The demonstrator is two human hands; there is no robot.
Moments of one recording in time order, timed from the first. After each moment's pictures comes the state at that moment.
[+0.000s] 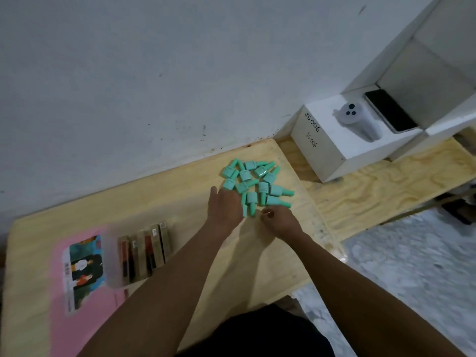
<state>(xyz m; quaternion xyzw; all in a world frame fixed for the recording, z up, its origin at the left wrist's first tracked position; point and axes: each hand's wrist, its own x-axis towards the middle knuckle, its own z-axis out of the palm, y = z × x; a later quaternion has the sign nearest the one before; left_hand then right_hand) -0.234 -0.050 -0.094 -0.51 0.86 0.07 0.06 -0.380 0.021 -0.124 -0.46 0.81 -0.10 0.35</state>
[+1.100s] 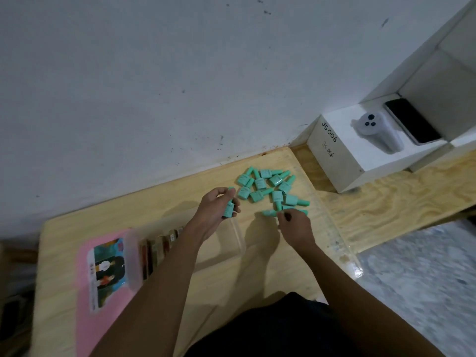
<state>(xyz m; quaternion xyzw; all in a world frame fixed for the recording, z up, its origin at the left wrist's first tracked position) -0.175 -0.071 -0.055 -0.54 0.35 0.71 -0.28 -0.370 0.016 -0.105 -0.39 0.83 -0.22 0.33</state>
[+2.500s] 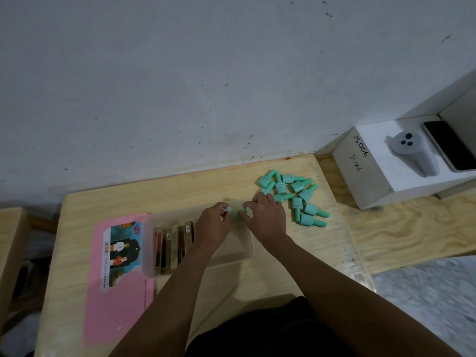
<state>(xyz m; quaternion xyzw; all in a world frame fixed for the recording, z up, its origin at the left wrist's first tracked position) -0.127 -0.044 -0.108 -0.66 0.64 0.32 -0.22 -0.273 -0.037 -0.102 -0.69 0.71 -0.10 0.07</state>
